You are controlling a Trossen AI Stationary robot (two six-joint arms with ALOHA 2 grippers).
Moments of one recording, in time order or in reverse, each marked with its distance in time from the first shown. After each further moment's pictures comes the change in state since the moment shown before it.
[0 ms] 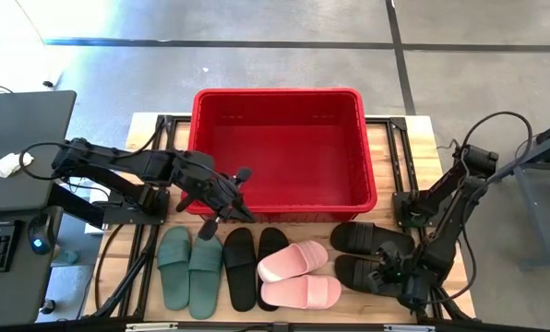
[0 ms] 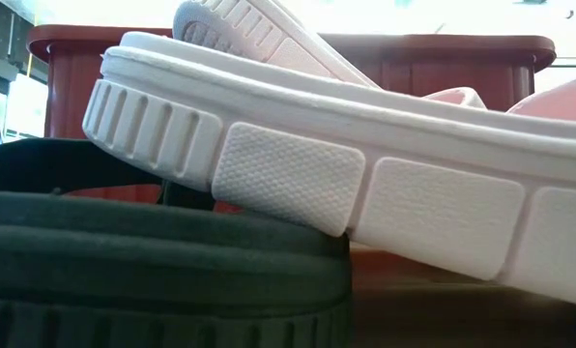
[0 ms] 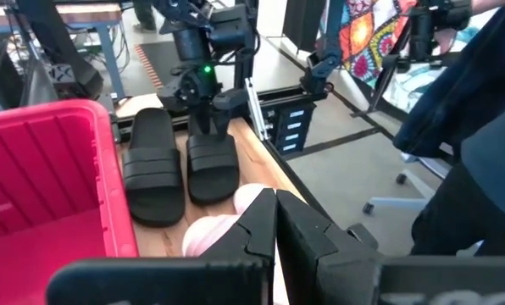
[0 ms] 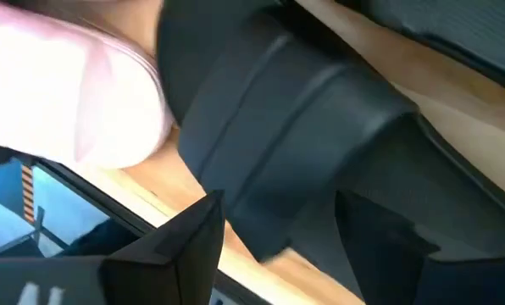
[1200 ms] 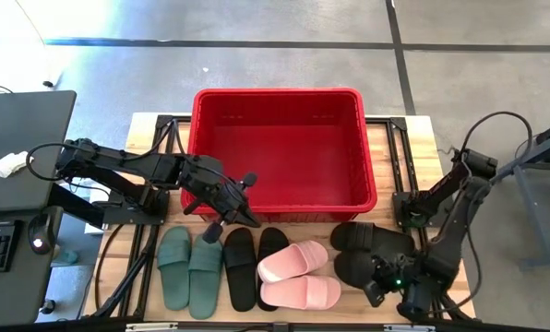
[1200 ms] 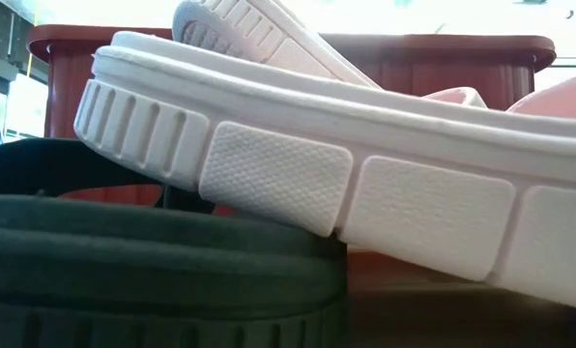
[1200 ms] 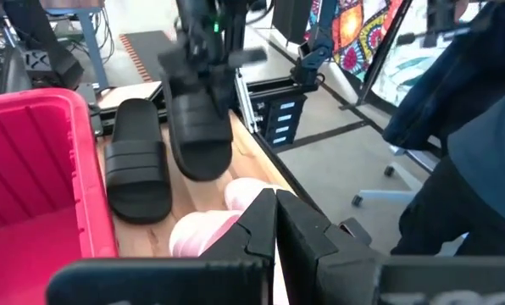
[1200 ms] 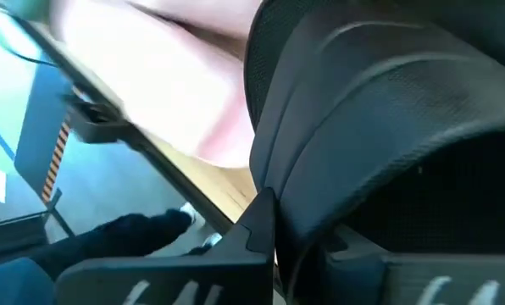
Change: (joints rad) left arm 0.000 0.045 0.000 0.028 0.037 -0.003; right arm -0.045 0.051 0.295 -0.193 0.156 -0.267
